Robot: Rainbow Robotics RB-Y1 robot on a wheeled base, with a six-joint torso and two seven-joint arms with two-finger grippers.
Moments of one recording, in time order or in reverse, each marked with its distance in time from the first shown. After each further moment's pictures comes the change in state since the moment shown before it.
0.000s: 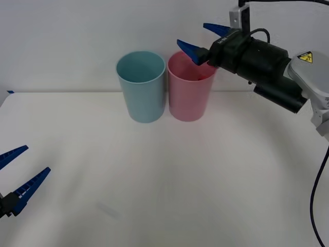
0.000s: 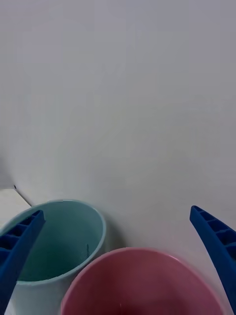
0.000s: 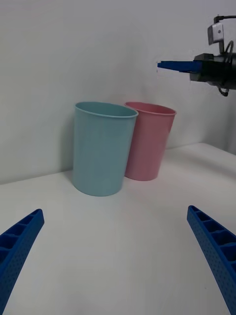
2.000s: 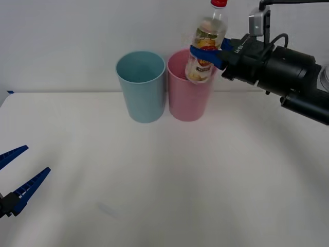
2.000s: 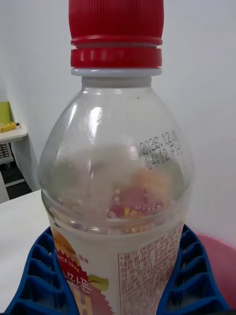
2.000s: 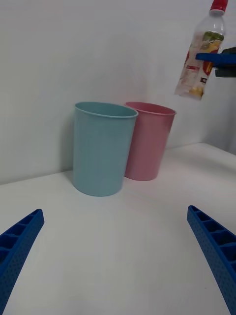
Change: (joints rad) right arm 0.145 -0.139 -0.038 -0.261 -0.057 -0.095 -0.092; left arm 0.000 0.000 0.000 0.000 0.000 0.000 0.000
